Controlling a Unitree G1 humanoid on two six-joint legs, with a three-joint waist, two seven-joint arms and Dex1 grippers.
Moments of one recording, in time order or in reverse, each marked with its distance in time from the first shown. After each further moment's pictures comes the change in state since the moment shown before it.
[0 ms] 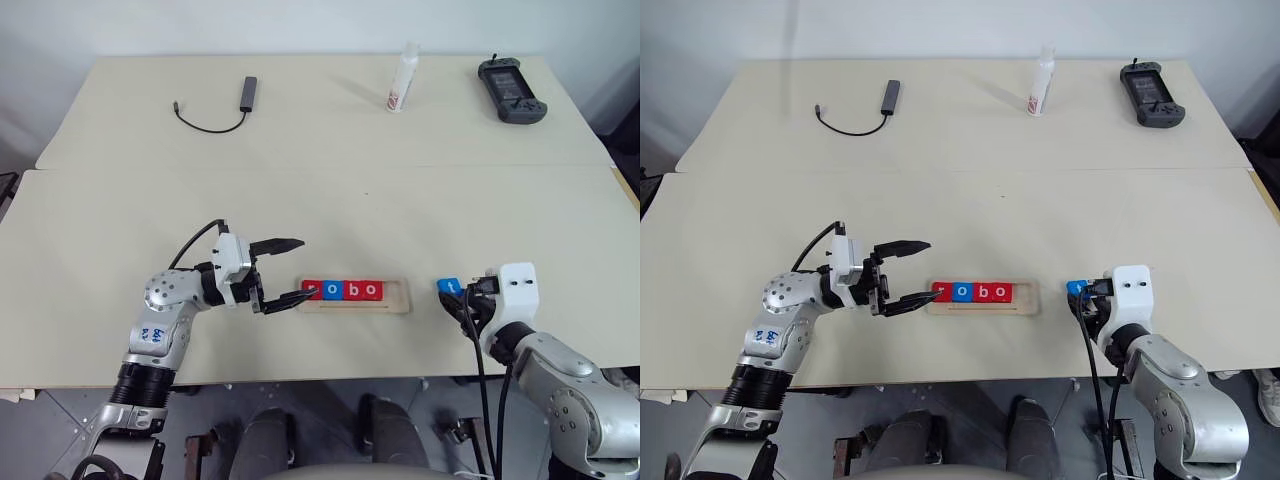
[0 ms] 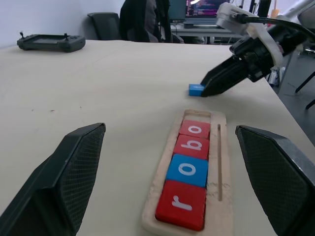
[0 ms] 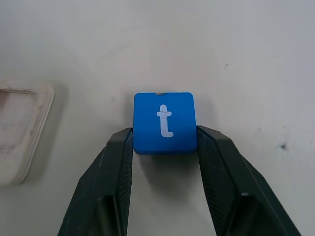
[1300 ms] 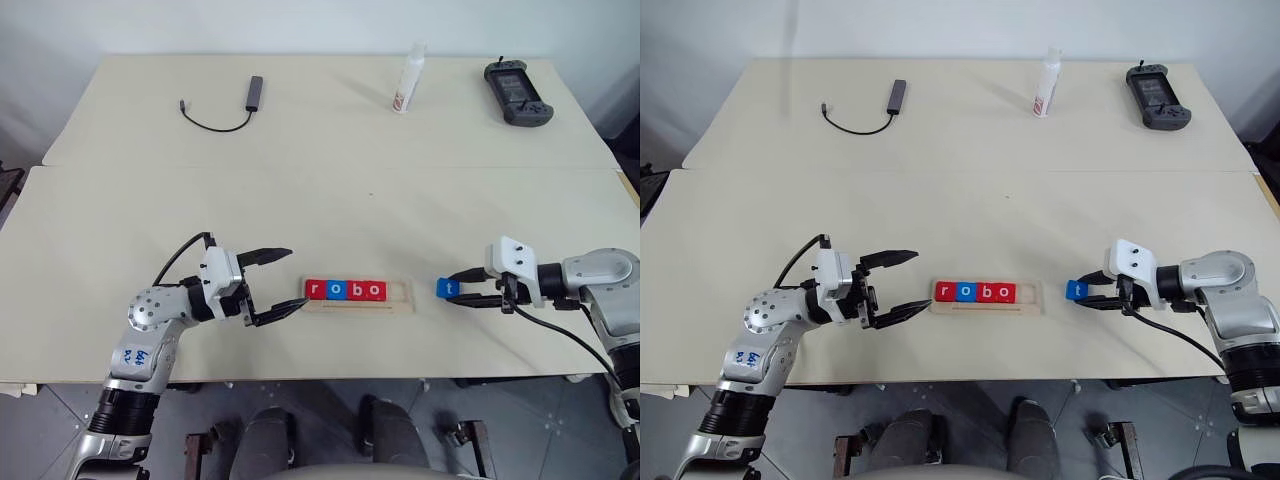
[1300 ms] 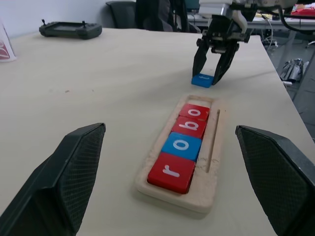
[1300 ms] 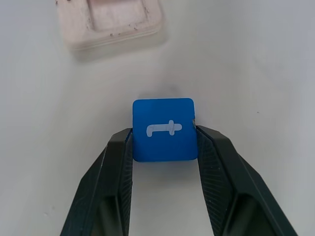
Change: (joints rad) left arm 0.148 0.053 0.036 -0.160 -0.003 0.049 0.071; right arm -0.433 -0.645 0.399 0.976 -0.191 -1.038 1.147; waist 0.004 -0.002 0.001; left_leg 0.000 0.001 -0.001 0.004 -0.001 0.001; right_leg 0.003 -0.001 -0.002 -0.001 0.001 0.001
